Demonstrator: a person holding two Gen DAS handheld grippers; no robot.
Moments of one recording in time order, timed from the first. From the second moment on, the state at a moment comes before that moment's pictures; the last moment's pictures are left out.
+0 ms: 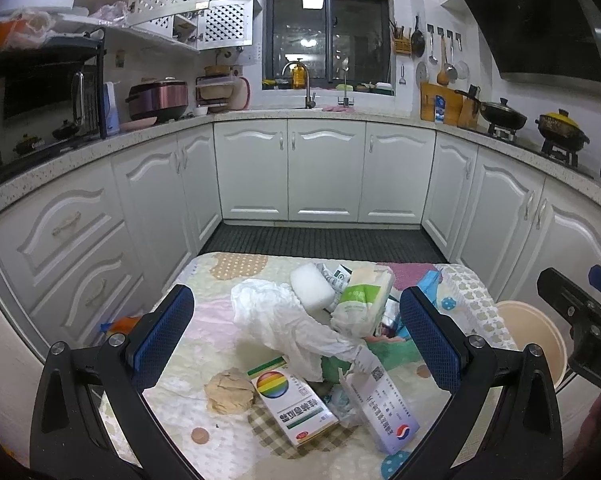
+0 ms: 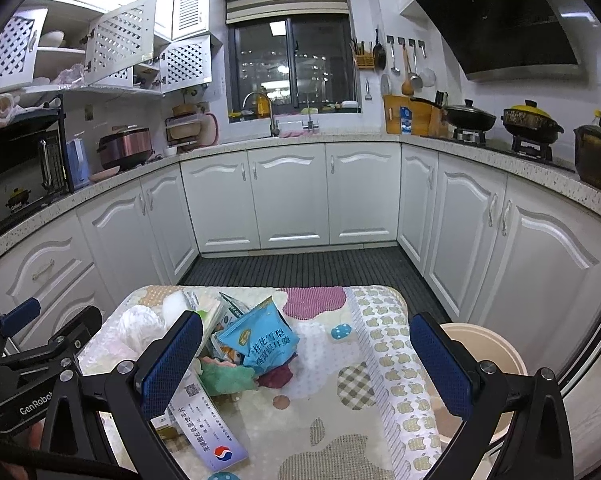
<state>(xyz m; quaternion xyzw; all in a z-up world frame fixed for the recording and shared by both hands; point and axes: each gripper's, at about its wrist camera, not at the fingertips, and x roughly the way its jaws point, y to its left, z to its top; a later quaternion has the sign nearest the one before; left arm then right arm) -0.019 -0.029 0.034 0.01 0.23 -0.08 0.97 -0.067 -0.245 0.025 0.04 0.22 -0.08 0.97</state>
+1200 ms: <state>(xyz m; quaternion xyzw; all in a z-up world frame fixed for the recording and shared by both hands) -0.023 -0.033 0.035 0.01 0.21 -0.08 0.97 -0.068 -0.245 0.026 0.04 0.21 -0.08 0.97</state>
